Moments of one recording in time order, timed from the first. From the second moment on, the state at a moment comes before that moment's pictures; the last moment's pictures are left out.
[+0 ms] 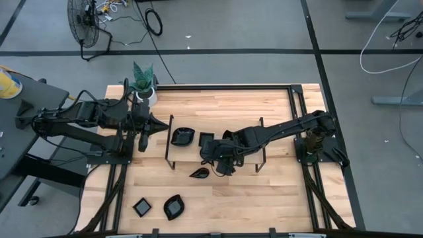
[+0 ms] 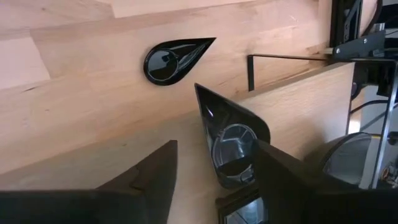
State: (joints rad) left arm -0.10 0.87 1.15 -0.69 -0.16 -0.21; right arm 0.22 1.85 1.66 -0.84 0.12 -1.21
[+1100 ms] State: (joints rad) left arm -0.10 0.87 1.15 -0.69 -0.16 -0.22; right arm 0.25 1.86 1.67 -0.81 0.09 -1.24
